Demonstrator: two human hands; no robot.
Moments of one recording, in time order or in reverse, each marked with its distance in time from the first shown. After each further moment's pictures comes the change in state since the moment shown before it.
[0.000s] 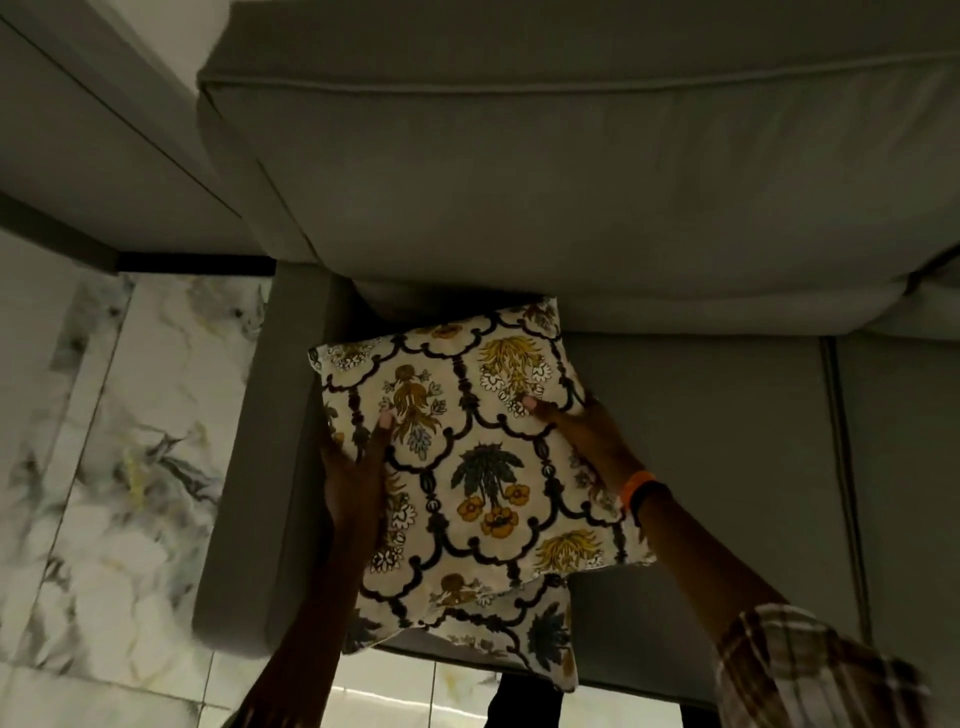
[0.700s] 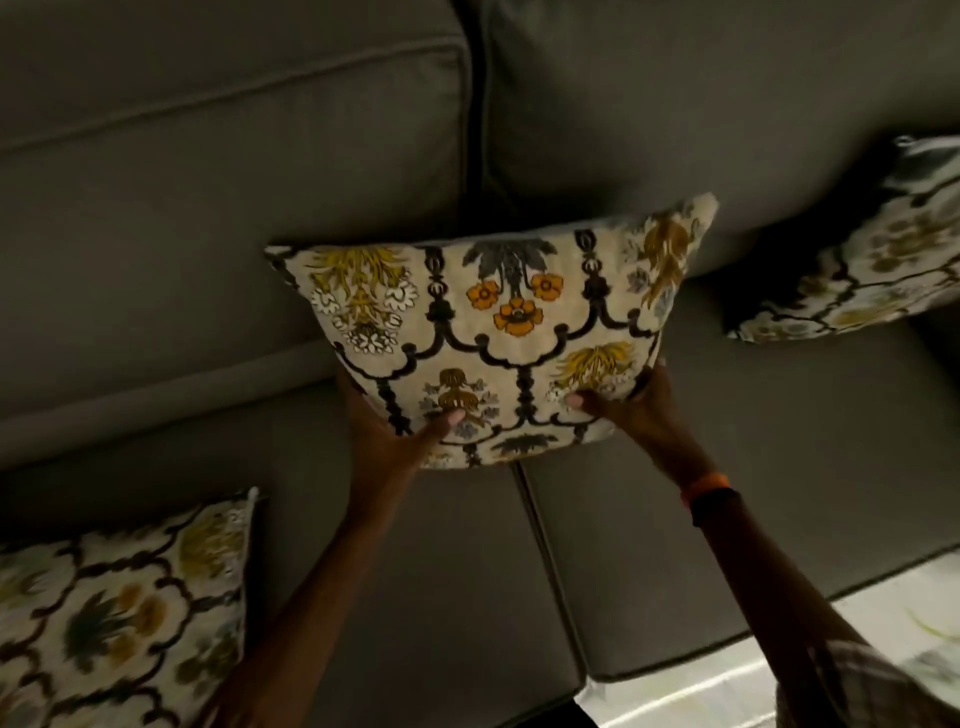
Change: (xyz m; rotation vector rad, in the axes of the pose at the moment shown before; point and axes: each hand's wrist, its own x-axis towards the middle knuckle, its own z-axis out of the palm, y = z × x) left_hand -0.254 0.106 0.396 -0.135 -0.693 0.562; right_hand -0.095 0.052 -0.480 -0.022 0.478 -0.370
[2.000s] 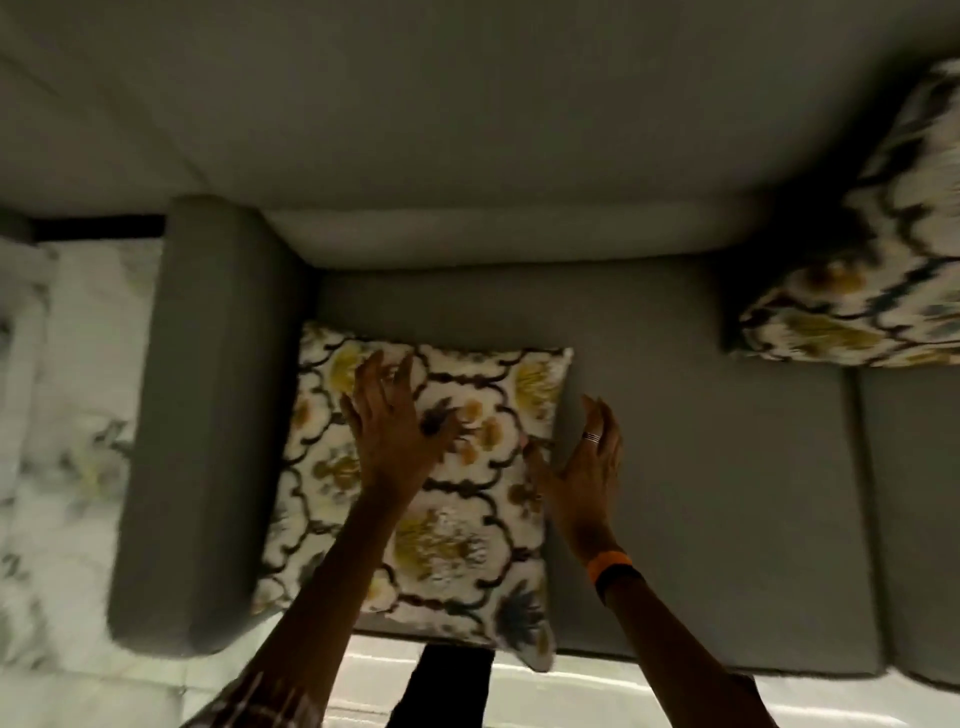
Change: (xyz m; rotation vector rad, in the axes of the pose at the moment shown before) left_hand -0.096 -0.171 -0.380 0.985 0.213 -0.196; right_hand -0.194 0.065 0.466 -0.340 -0.126 0.056
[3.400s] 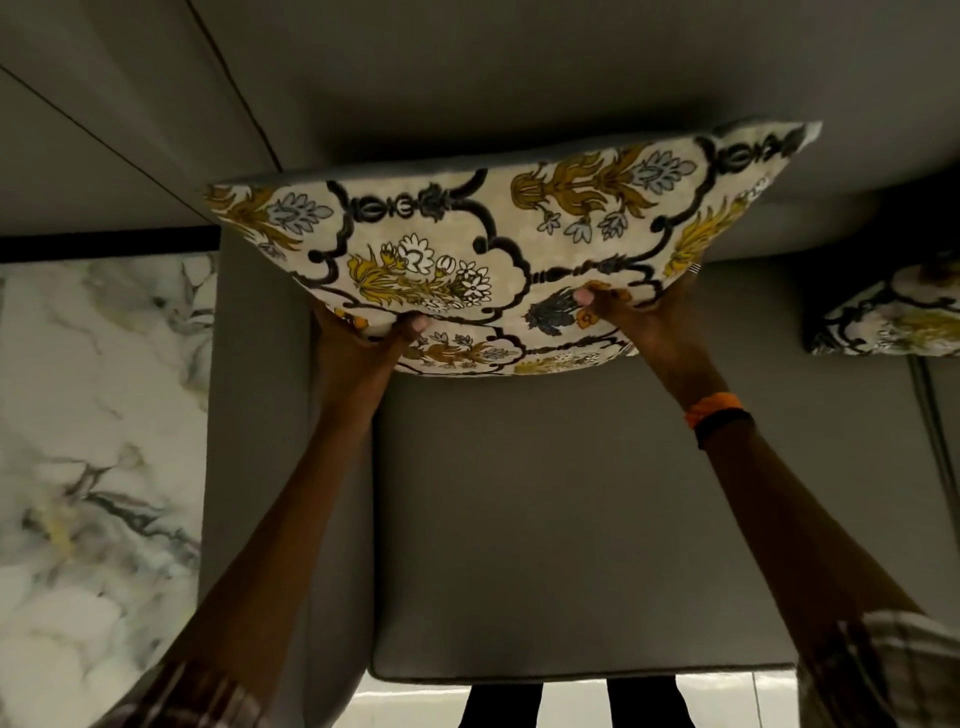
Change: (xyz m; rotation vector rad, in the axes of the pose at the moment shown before) left_hand 0.141 -0.106 -0.098 -0.925 0.105 0.000; right_hand 0.116 -0.155 0.026 0.397 0.046 -0.422
